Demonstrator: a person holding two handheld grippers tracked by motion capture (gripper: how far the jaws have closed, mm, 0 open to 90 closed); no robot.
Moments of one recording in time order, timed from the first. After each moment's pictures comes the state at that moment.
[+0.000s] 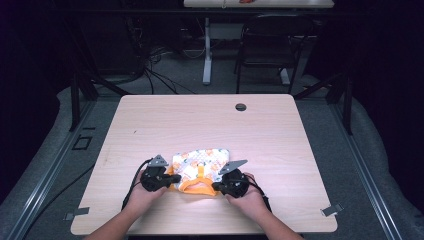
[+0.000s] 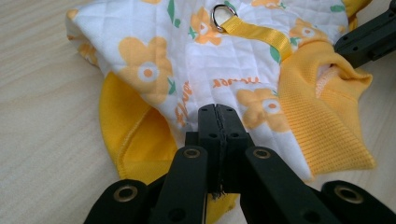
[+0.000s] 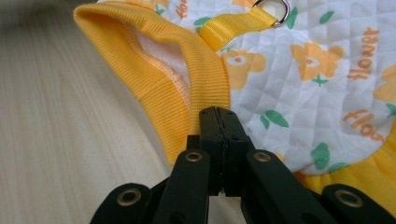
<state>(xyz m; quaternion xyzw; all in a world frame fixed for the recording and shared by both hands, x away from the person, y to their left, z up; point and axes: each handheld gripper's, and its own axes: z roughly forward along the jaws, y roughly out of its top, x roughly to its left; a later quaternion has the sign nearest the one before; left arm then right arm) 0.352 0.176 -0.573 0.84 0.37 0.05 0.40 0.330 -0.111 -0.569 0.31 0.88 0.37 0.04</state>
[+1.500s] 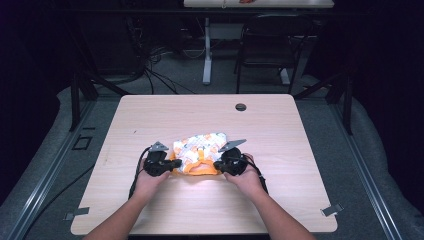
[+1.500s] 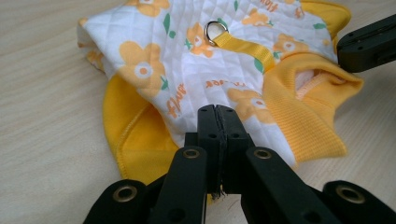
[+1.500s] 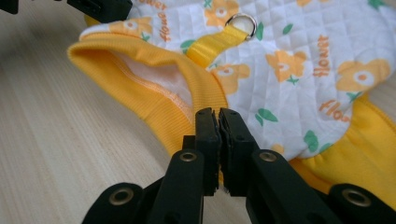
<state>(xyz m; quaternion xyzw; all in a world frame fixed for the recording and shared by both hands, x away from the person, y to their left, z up) 0.385 0.174 -0.562 0.80 0.42 0.07 0.42 0.382 -0.110 -0.548 0.35 0.86 0.36 0.09</state>
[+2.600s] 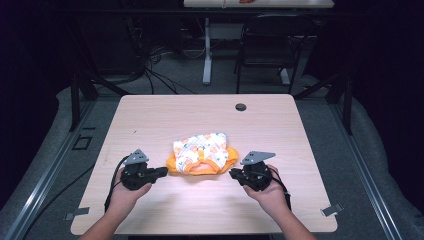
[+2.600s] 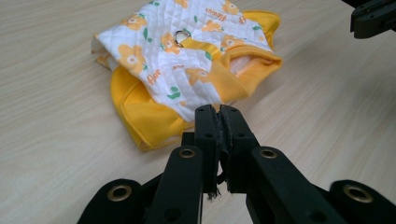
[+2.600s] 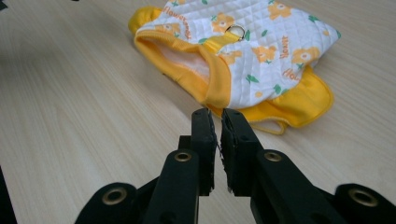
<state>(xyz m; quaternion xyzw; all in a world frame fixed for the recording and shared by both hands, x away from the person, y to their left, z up) 0.322 0.214 -0.522 0.80 0.39 0.09 0.44 0.315 -0.162 -0.513 0.34 0.84 0.40 0.12</state>
